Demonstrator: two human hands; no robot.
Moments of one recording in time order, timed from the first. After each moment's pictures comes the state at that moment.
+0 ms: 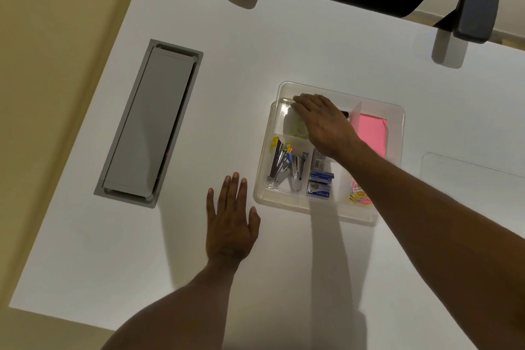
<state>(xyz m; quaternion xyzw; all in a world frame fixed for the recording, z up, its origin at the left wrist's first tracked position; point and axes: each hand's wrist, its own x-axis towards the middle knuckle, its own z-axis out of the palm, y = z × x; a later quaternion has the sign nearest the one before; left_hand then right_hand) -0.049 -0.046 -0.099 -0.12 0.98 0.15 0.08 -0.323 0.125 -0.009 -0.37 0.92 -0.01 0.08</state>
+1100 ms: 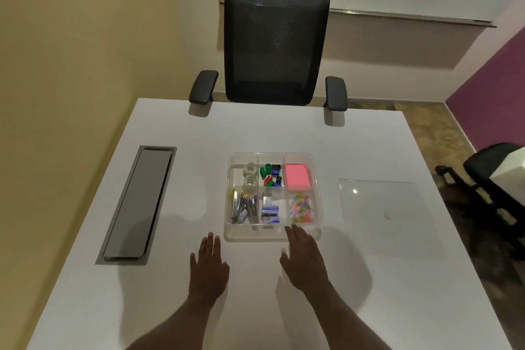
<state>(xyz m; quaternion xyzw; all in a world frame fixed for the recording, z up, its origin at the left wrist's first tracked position) -0.032 -0.048 -0.055 -0.10 0.95 0.22 0.20 -0.056 0.209 0.024 -0.05 0.98 -0.14 0.09</state>
